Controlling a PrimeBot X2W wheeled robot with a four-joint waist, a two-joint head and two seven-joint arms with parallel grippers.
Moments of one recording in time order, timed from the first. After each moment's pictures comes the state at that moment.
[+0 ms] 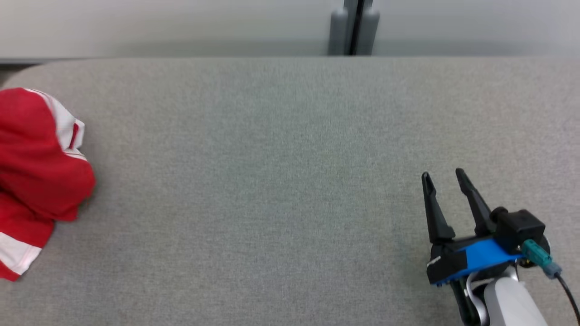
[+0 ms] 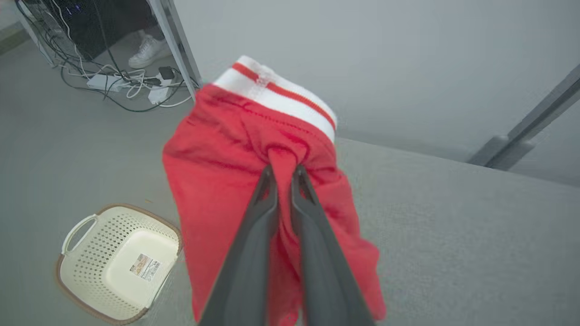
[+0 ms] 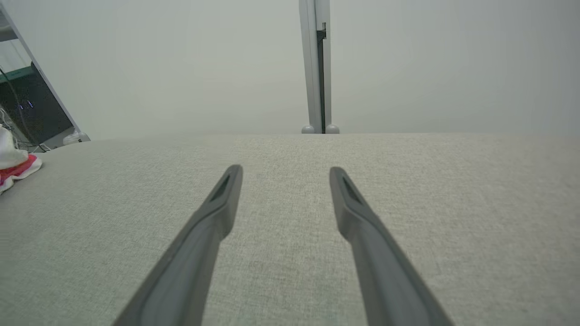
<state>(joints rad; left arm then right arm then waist) -0.49 0.72 0.06 0.15 -0.63 0.09 0.75 -0.24 -0.05 0.03 0.29 0.15 0.13 -0.24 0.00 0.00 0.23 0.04</state>
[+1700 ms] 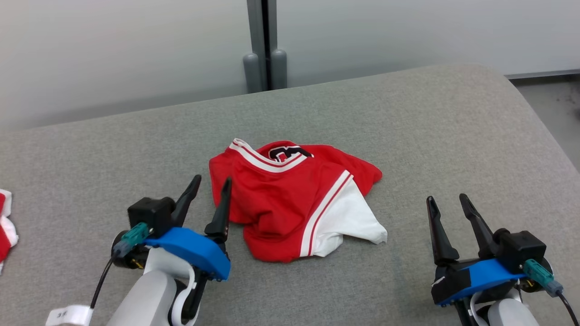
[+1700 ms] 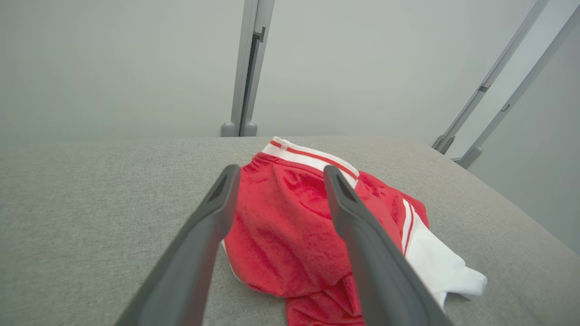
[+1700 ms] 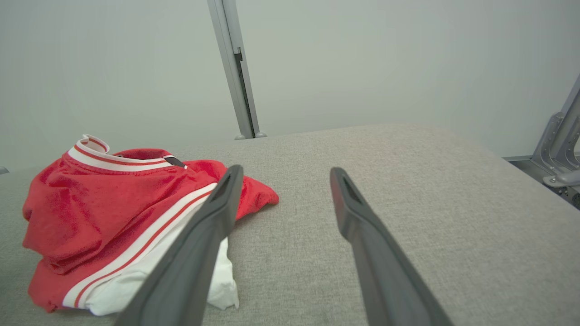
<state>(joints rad) -0.34 0.19 -0.44 0.40 -0.56 -0.05 -0.08 -0.16 -0.05 0.02 0.31 0.17 0.13 -0.24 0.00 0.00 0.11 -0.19</state>
